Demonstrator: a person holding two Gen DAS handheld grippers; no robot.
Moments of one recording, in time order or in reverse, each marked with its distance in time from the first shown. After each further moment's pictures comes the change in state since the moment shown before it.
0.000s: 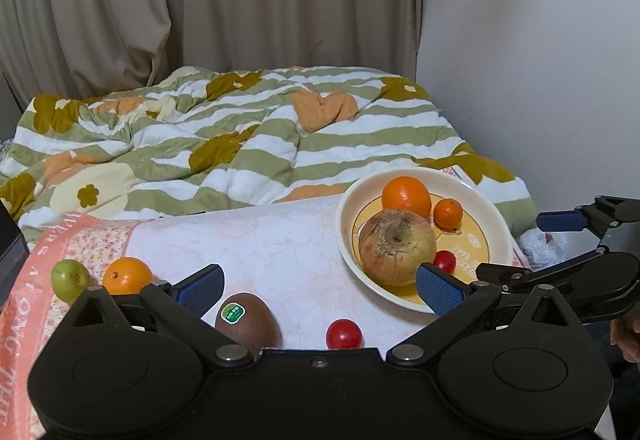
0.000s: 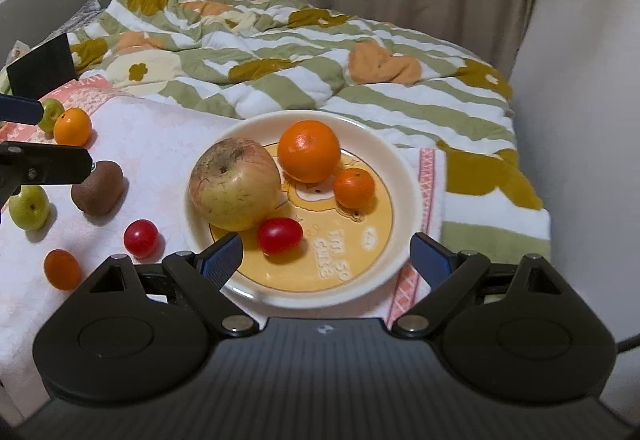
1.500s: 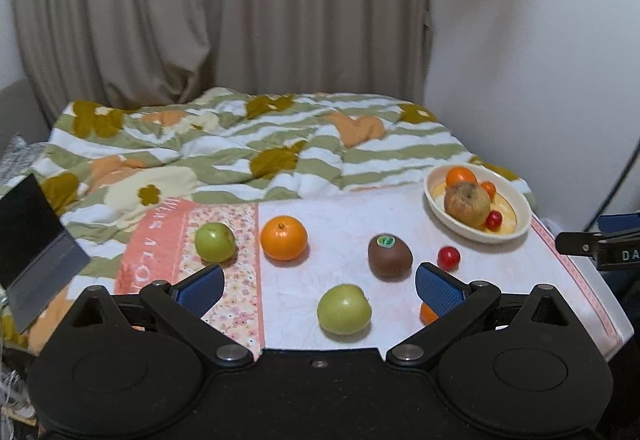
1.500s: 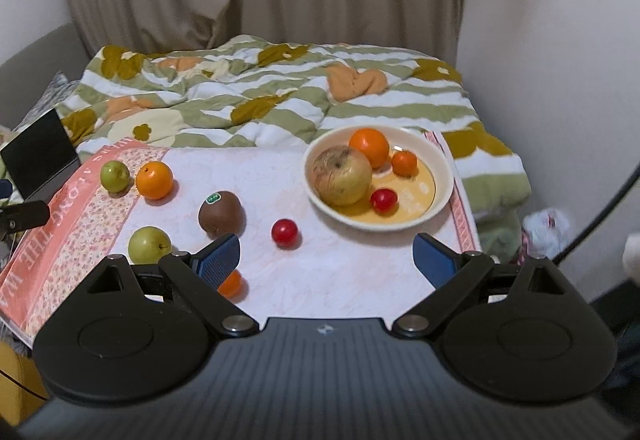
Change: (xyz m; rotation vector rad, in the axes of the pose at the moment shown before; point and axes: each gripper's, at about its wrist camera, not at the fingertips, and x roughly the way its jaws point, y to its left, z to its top) left arm -0.114 0.165 -0.073 0.012 -0.086 -0.060; right arm -0.128 0.143 -0.022 0.268 -0.072 -0.128
